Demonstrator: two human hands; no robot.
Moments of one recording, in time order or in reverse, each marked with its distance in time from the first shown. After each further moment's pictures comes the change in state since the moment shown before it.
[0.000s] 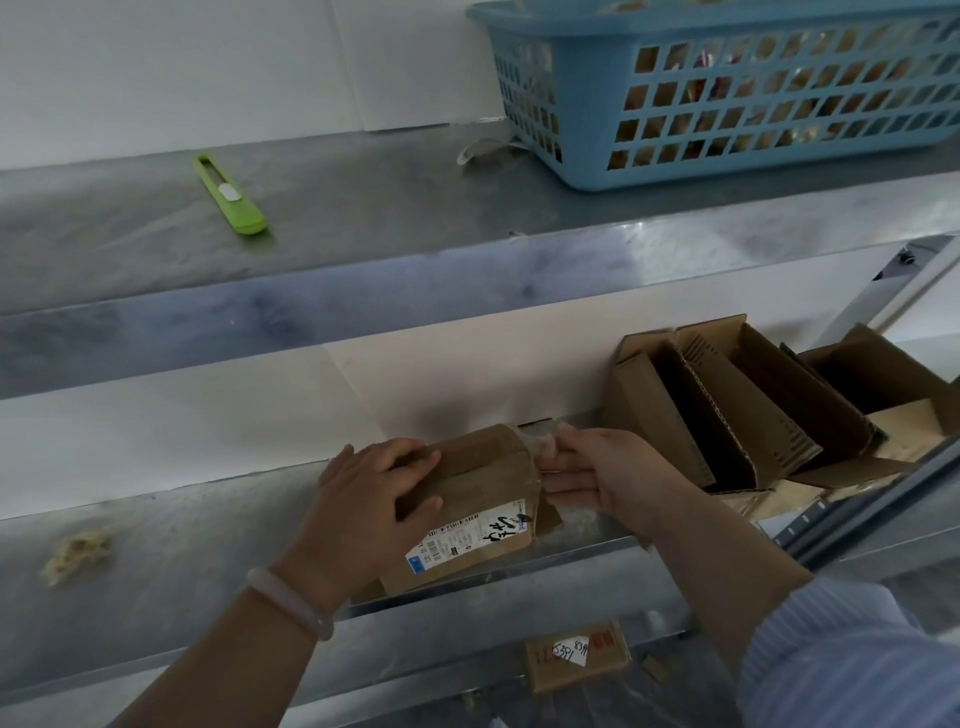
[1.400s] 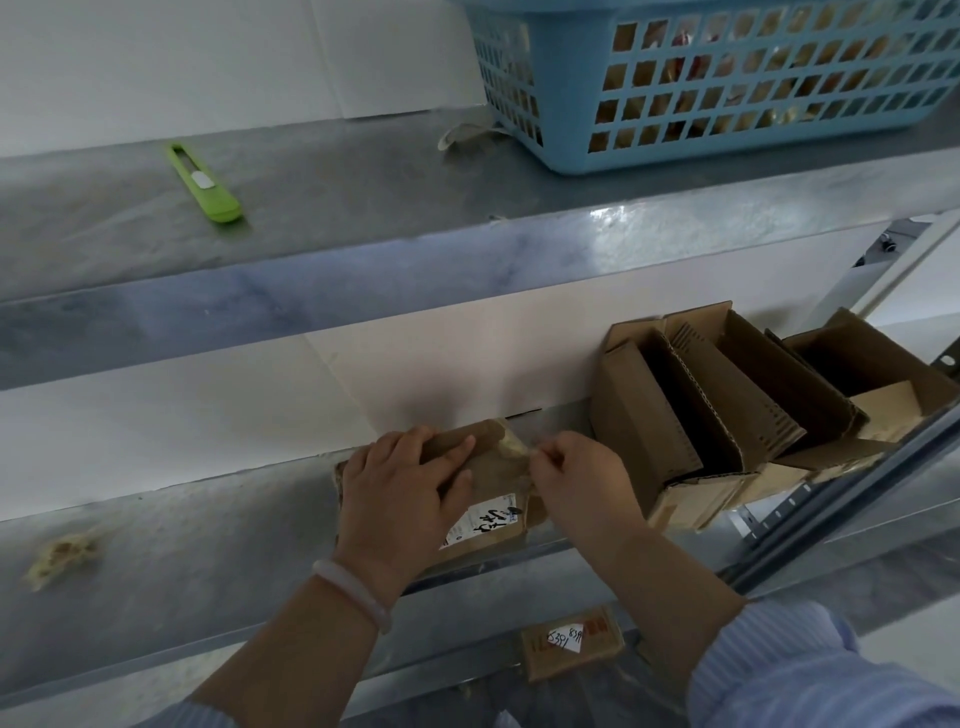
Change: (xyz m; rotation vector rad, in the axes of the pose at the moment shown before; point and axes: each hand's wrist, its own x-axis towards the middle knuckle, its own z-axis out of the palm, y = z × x) left_hand 0.011 0.038 0.022 0.178 0.155 -0.055; right_hand -0.014 0.024 0.030 -0.858 0.452 -0.314
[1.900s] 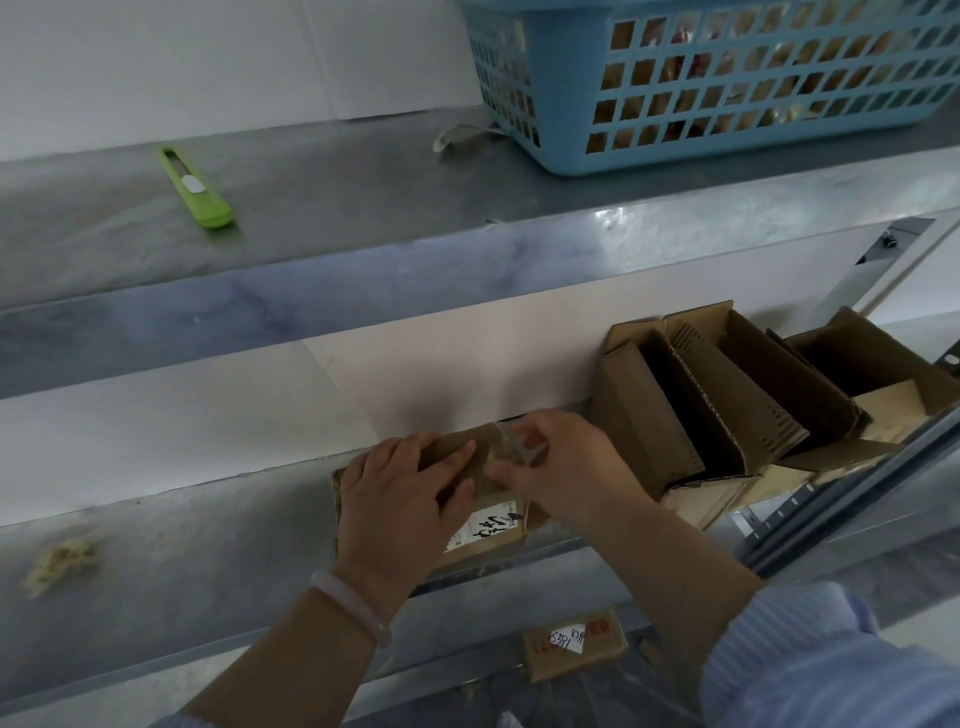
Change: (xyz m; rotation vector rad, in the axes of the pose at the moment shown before) left_hand -0.004 0.001 0.000 0.003 0.012 -0.001; right_hand 0.010 -0.013 -0.015 0.006 -0.160 -0.142
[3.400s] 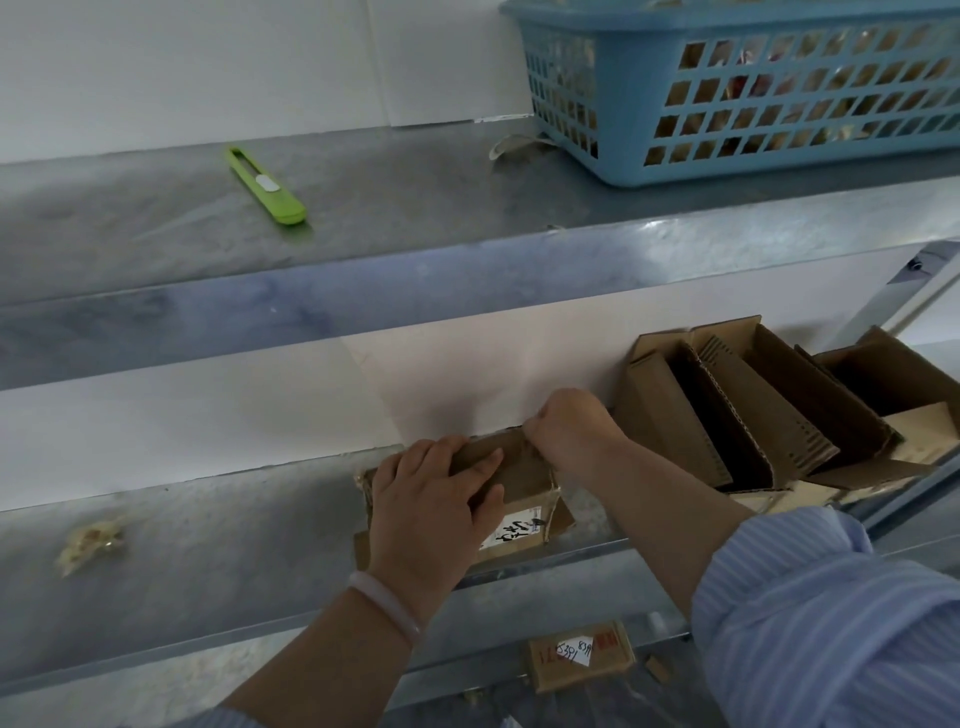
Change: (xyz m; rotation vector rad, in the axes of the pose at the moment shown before) left_hand -0.006 0.005 0.000 -0.012 0.054 0.000; right_hand 0.055 -0.031 0.003 -0.302 -0.102 0.189
